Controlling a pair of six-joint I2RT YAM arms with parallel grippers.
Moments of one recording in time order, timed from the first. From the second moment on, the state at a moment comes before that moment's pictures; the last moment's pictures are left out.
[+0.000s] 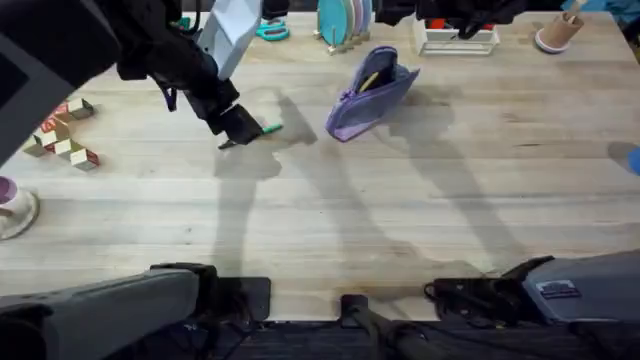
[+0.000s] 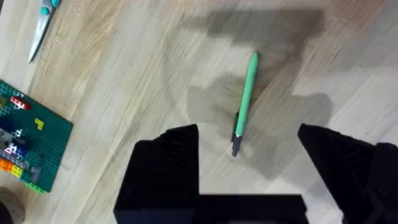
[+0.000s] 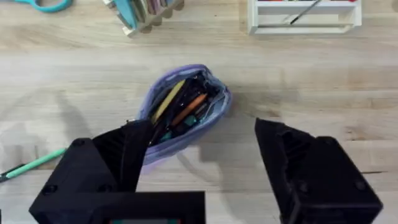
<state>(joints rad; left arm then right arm) -0.03 1.42 1.17 -0.93 0.18 0.95 0.43 1.61 1.63 -0.96 0.29 0.38</state>
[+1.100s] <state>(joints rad) -0.03 1.81 1.19 -0.84 0.19 0.96 0.43 1.61 1.63 -0.91 0.29 0.38</state>
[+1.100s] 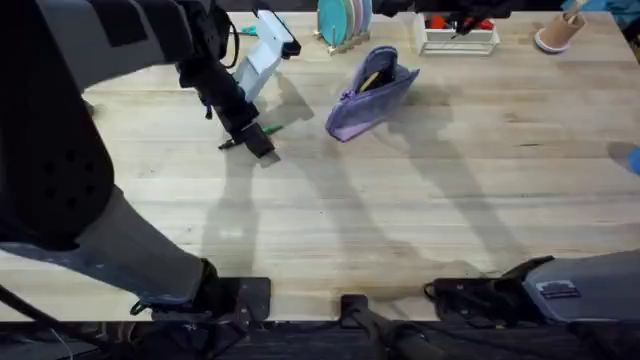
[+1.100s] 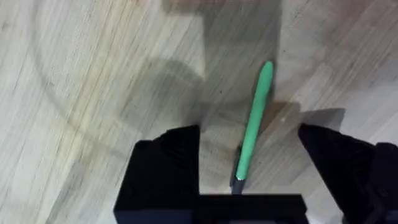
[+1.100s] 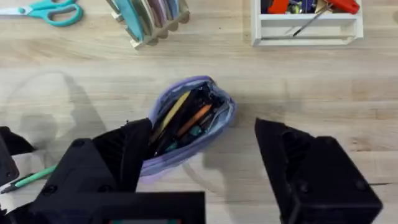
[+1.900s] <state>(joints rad) -0.03 1.81 1.20 -0.85 0.22 0.96 0.43 1.61 1.63 -0.91 0.29 0.38</state>
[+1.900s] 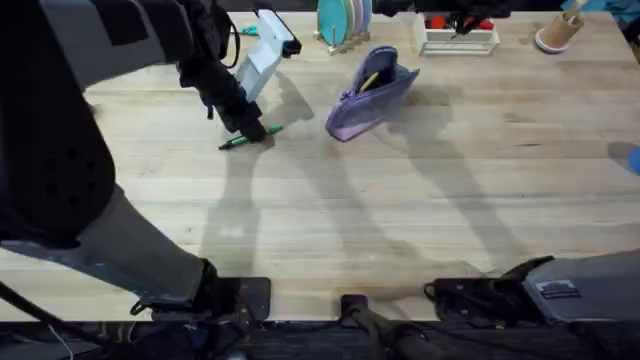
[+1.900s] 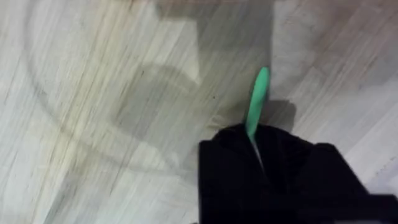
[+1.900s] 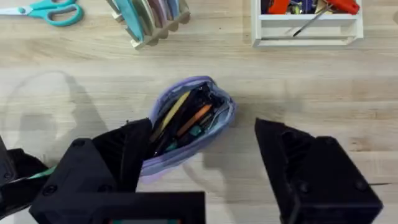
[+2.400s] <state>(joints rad) -0.04 1.81 1.20 -0.86 0.22 0.95 0.43 1.61 1.63 -0.93 0.29 0.38</state>
